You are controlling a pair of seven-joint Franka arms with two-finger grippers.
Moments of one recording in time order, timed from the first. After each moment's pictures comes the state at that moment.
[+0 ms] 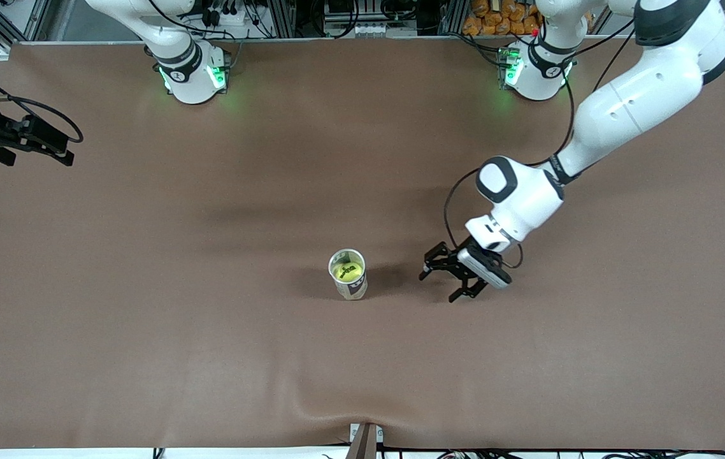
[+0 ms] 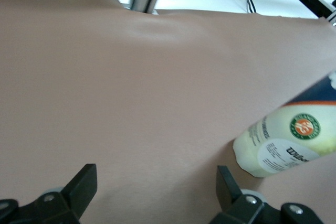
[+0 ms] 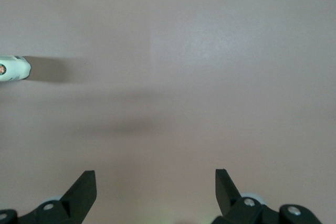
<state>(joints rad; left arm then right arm) 0.42 0.96 -0.96 -2.00 -0.27 3.36 0.63 -0.04 0.04 0.09 -1.42 0.02 1.43 0.08</state>
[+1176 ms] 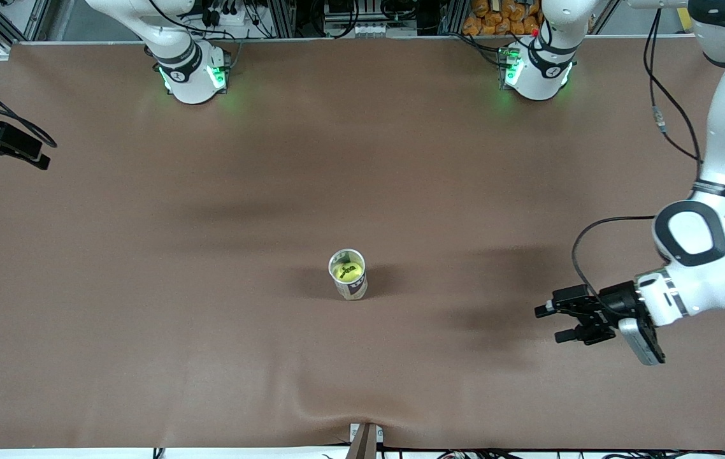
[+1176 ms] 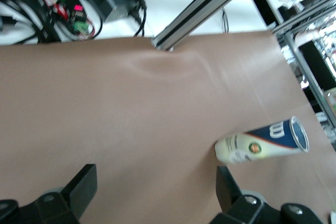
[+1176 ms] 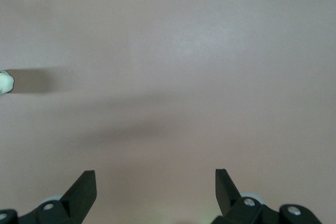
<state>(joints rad) 0.70 0.96 -1.02 -1.42 -0.12 2.25 0.47 -0.02 0.00 -0.02 -1.49 0.03 1.45 0.08</state>
